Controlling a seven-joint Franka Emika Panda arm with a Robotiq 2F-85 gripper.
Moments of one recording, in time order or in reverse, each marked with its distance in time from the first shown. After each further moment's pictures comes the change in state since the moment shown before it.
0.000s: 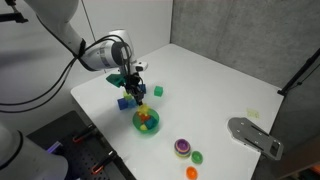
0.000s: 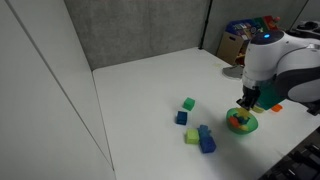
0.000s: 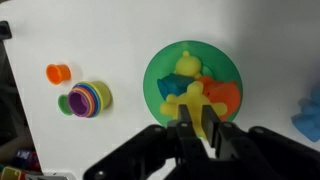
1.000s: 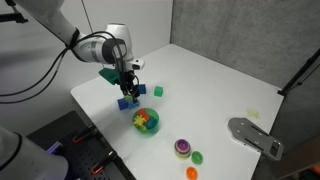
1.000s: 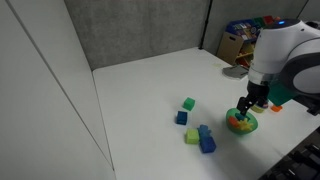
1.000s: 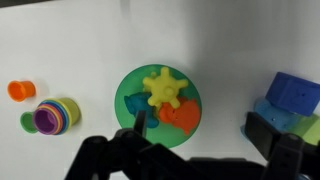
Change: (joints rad) arm -0.157 -0.109 0.178 -0.058 0.255 -0.024 -0.232
